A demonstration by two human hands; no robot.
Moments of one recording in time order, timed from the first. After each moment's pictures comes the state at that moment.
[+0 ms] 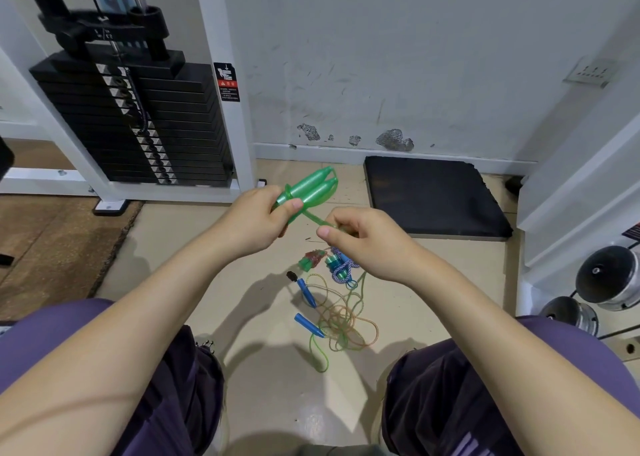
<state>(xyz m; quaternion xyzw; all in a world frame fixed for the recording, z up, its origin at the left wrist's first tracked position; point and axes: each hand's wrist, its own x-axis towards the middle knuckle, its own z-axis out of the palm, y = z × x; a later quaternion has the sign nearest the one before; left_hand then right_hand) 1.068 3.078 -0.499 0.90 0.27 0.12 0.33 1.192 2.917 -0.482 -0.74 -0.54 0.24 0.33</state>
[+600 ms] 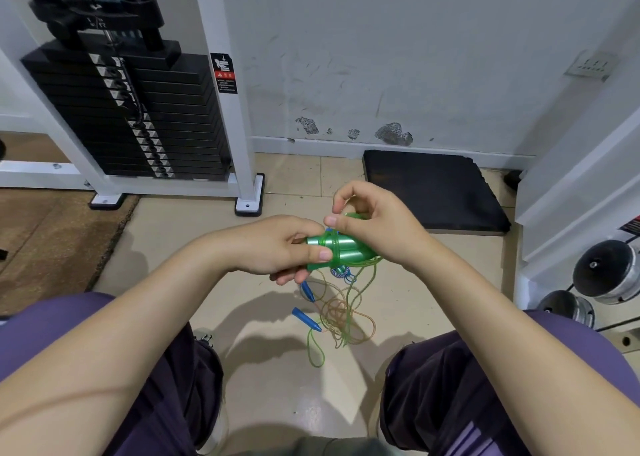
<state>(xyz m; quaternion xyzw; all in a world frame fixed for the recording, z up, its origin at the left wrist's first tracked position) 1.056 3.052 -0.490 0.83 0.06 -0.10 0.55 1.206 2.919 -0.489 -0.71 -0.46 0.27 0.45</state>
